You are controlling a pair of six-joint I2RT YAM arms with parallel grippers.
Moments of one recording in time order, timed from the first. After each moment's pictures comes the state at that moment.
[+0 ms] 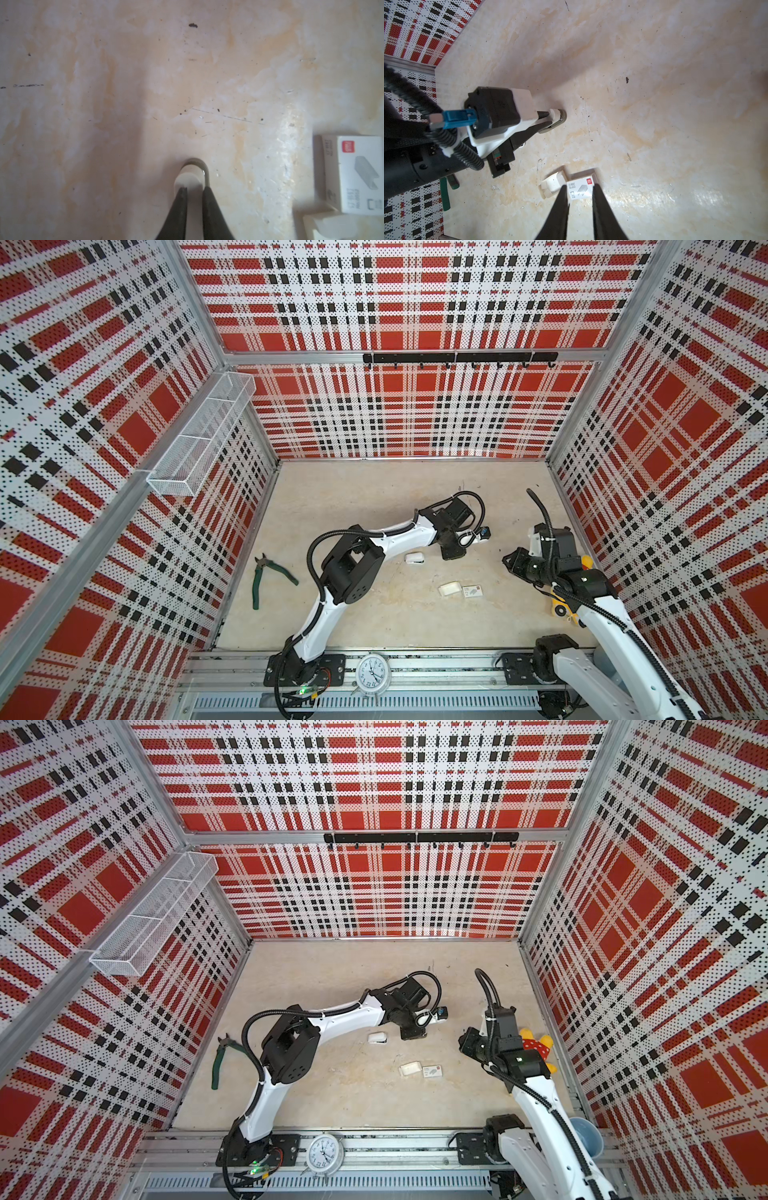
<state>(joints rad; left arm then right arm) -0.89 2.22 1.73 -0.60 0.16 0.60 0.15 0.80 0.68 -0.74 -0.19 0.61</state>
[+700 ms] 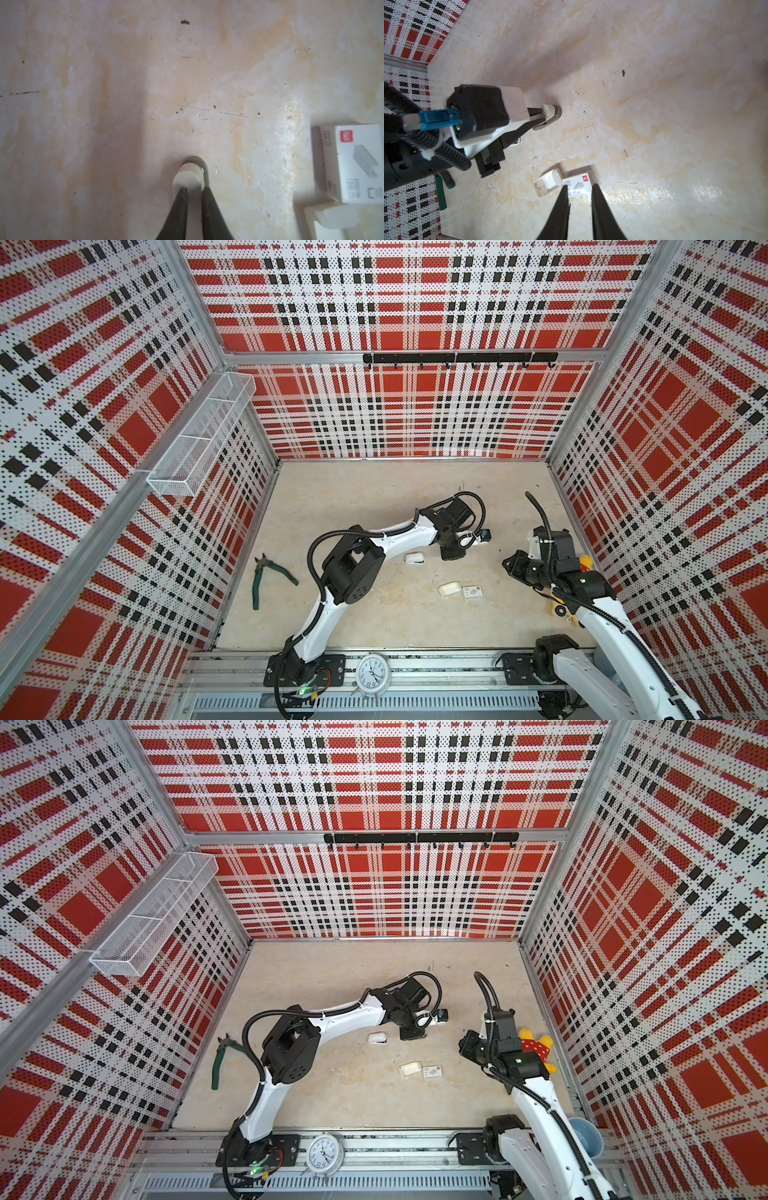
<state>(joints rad) -0.89 2.24 1.78 -0.66 0.18 0.66 0.15 0.80 0.65 -0.74 -0.19 0.61</state>
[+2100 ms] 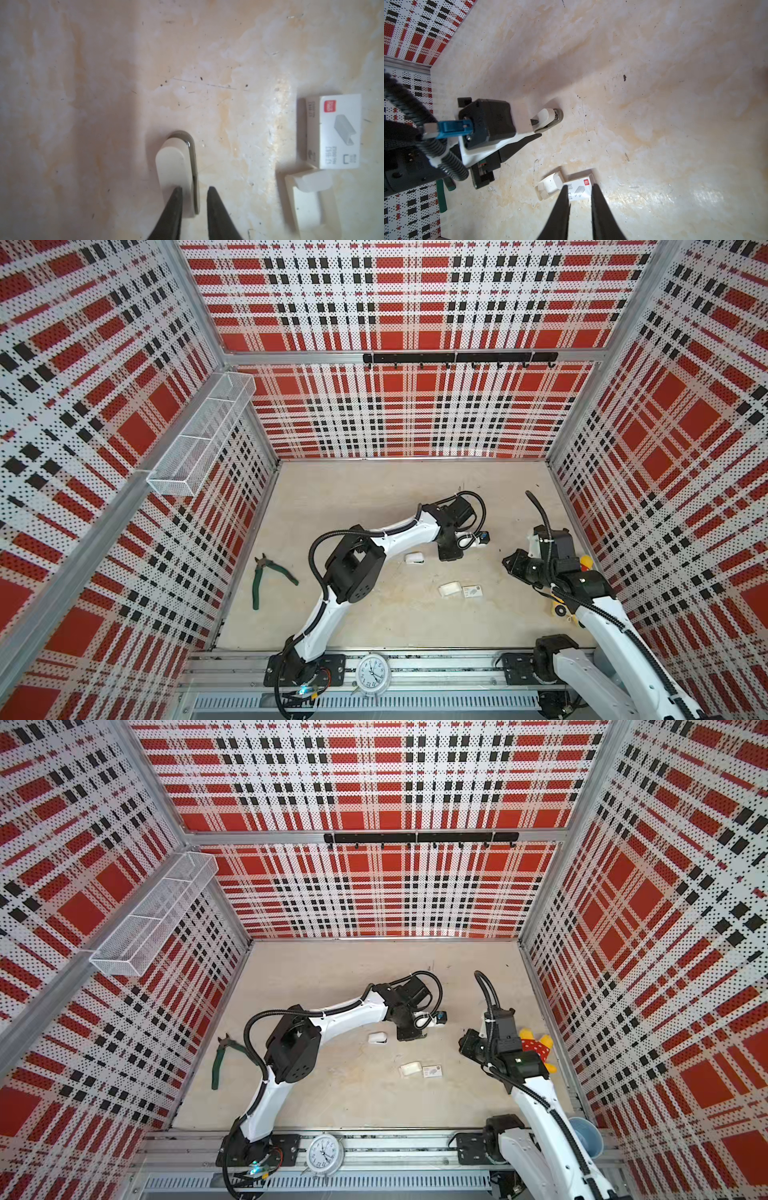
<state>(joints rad) -0.89 2.24 1.85 -0.83 0.16 0.65 0.15 0.81 0.65 -0.72 -0.19 0.61</state>
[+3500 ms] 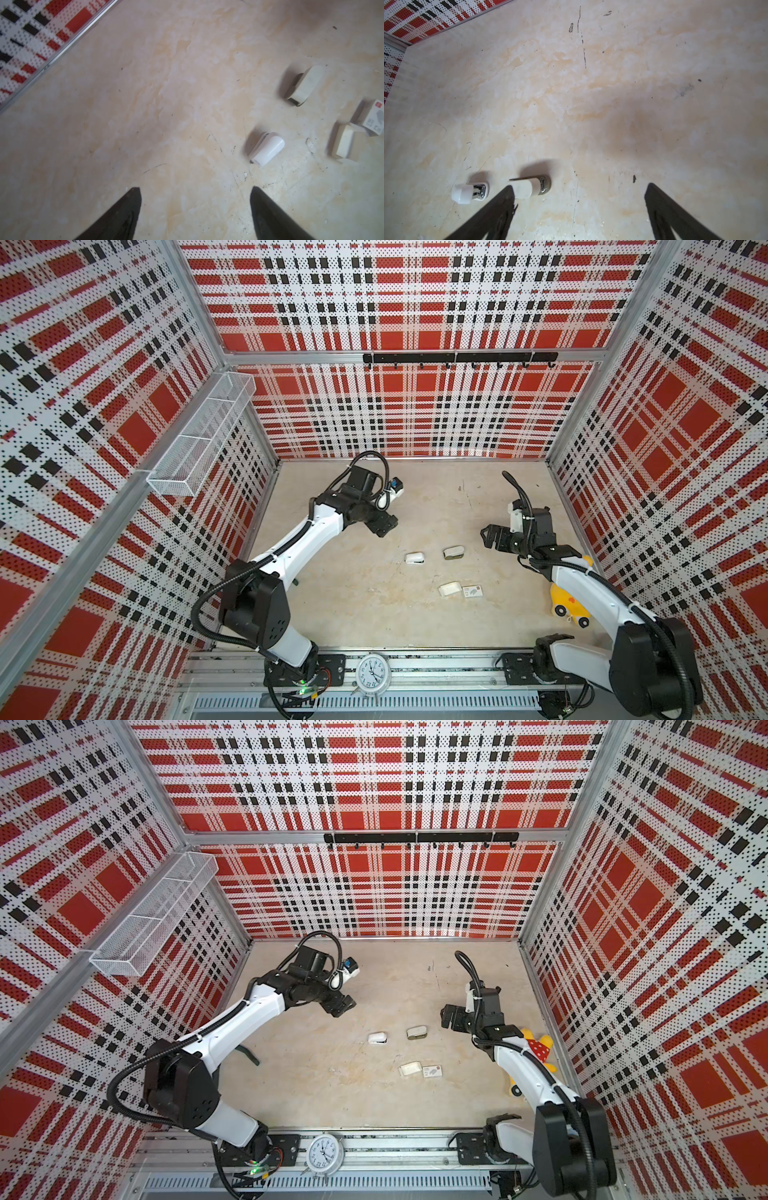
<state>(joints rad) -0.37 1.51 1.19 -0.59 0.20 0.36 0.14 1.22 0.68 -0.20 -0.13 0.27</state>
